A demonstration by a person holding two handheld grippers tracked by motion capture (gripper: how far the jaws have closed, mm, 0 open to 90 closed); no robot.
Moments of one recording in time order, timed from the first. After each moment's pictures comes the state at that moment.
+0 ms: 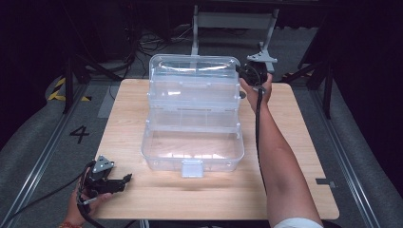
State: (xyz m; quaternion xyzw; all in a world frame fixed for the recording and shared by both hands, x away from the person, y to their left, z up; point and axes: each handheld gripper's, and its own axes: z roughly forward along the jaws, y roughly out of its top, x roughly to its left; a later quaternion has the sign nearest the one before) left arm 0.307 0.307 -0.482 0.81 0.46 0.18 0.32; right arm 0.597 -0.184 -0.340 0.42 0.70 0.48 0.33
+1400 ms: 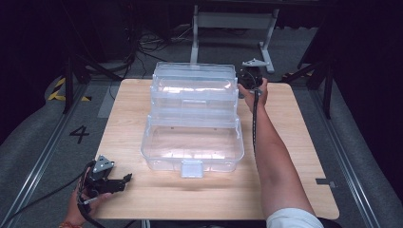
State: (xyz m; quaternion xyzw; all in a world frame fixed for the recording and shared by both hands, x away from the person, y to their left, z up) left arm 0.307 0.307 -0.482 0.81 0.46 0.18 0.32; right arm 0.628 -0.186 -0.383 0.43 0.73 0.44 0.29
